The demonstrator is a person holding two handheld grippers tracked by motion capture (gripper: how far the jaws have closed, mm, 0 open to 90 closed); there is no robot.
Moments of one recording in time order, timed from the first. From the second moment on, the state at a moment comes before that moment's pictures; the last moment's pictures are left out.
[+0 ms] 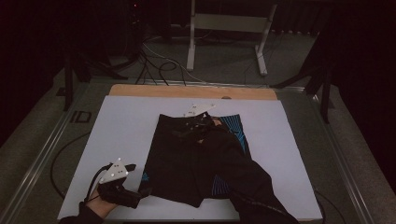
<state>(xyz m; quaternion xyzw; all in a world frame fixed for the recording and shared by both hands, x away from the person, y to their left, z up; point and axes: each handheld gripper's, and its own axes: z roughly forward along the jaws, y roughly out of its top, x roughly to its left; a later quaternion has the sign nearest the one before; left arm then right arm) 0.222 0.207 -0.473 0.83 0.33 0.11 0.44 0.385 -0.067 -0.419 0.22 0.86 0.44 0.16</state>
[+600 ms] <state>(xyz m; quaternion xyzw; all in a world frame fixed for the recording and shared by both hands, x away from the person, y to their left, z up) 0.232 0.207 -0.495 0.85 0.35 0.09 0.38 0.394 -0.033 -0.440 0.21 0.86 0.44 0.13</state>
